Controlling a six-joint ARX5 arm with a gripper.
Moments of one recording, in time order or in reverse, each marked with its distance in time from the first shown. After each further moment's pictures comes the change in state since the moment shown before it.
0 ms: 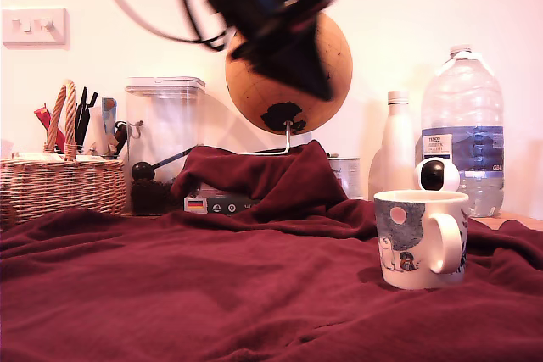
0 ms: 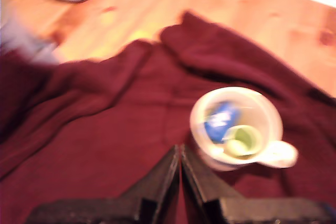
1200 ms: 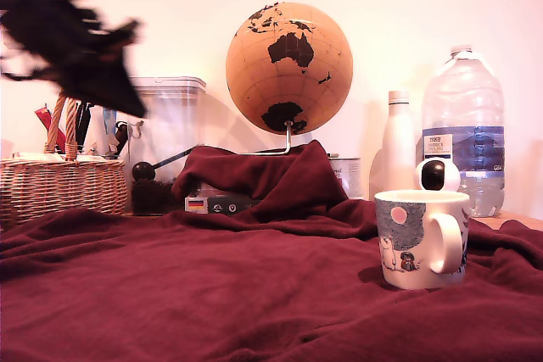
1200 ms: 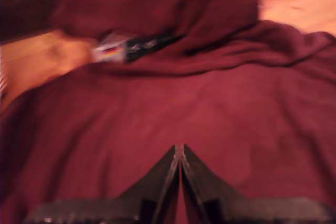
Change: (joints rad) arm 0.518 -0.458 -0.665 0.377 0.027 -0.124
